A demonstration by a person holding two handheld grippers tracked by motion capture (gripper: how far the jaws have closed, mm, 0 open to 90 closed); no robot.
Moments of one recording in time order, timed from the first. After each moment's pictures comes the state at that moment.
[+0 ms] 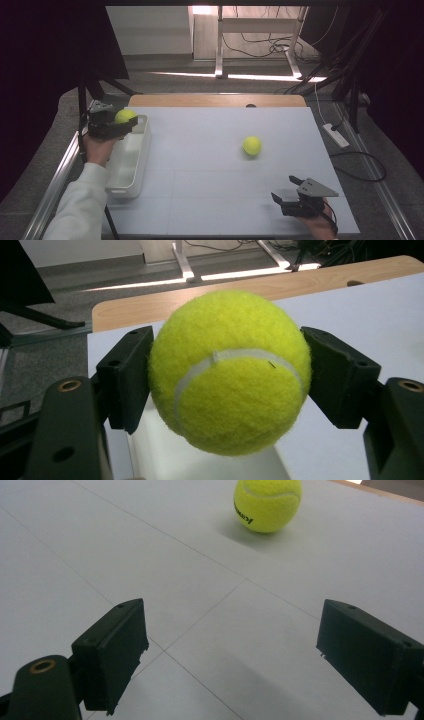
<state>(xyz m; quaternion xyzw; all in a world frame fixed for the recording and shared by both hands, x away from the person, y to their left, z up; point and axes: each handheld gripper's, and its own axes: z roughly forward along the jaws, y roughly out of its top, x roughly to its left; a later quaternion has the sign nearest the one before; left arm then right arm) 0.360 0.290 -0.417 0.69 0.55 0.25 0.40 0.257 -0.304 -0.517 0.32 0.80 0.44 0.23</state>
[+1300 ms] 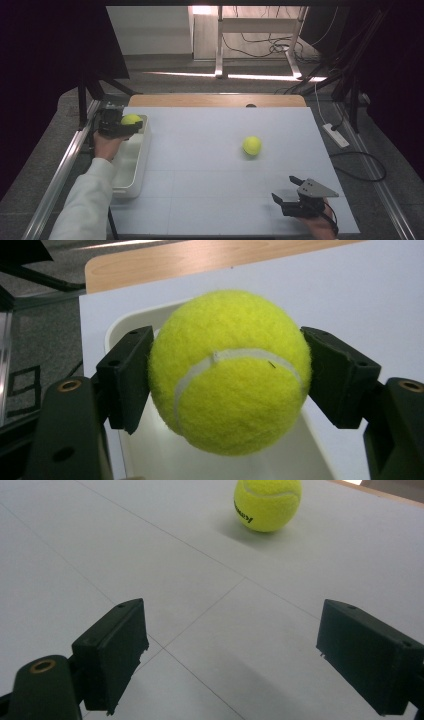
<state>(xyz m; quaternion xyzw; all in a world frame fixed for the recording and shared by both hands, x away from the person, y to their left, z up) 0.392 0.286 -0.444 0.72 0.58 0.21 0.33 0.256 -0.305 -0.517 0.32 0.81 0.44 0.24</state>
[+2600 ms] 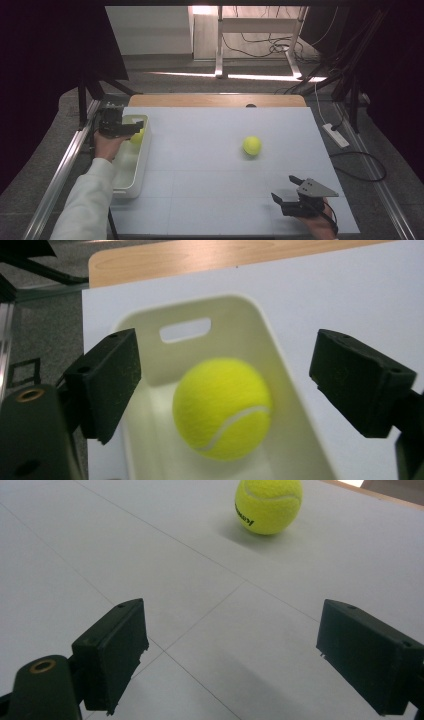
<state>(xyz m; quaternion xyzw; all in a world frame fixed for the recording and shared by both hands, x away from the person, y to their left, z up) 0.391 0.285 -0.441 0.71 0.59 0.21 0.34 0.257 -0.304 -0.516 0.32 0.81 0.44 0.24</state>
